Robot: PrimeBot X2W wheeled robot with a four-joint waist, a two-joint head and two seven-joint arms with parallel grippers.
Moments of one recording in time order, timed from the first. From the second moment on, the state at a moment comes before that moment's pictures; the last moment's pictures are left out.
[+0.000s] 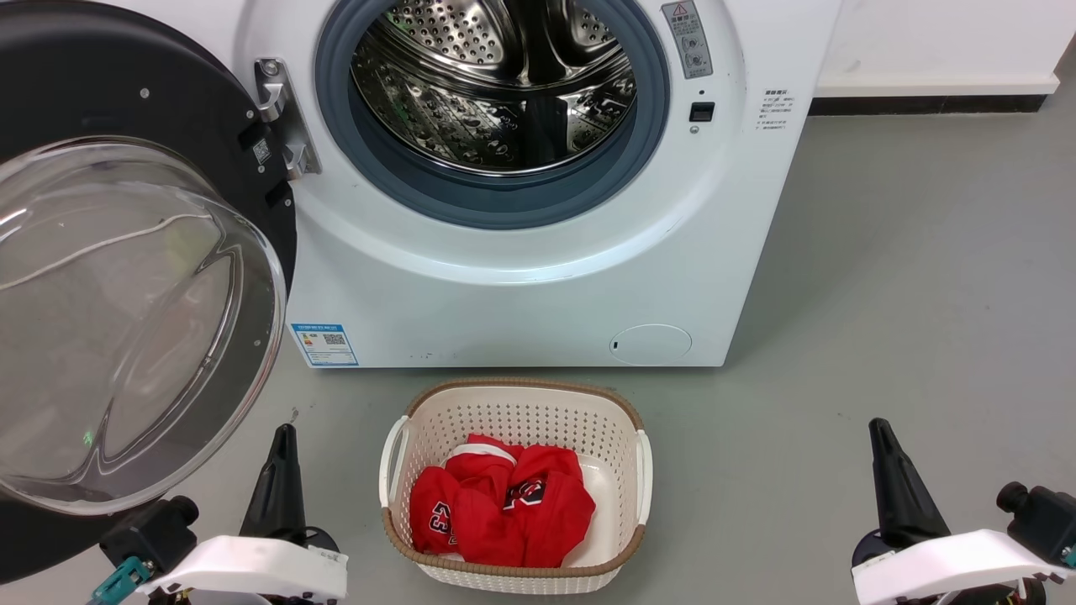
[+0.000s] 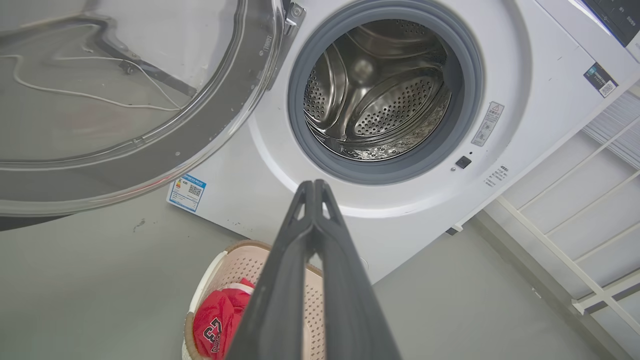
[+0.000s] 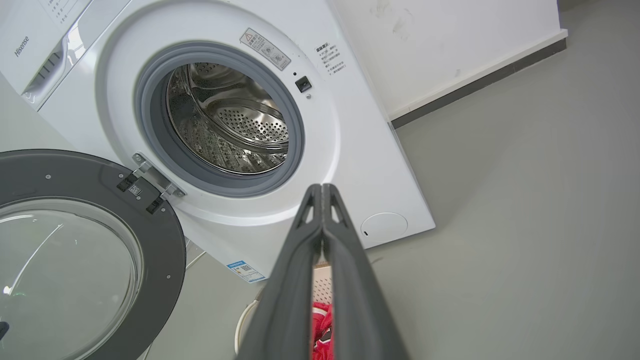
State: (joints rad) left arm 0.01 0.05 0.06 0.13 -0.58 -0.10 -0.14; right arm 0.04 -0.07 0.00 0.13 0.58 0.13 -0.16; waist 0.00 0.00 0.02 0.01
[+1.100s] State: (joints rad) left arm -0.04 0.05 0.08 0.18 -1.02 -0.11 -0.03; right arm -0.02 -0.08 -0.02 0.18 1.04 0.13 -0.06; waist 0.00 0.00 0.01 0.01
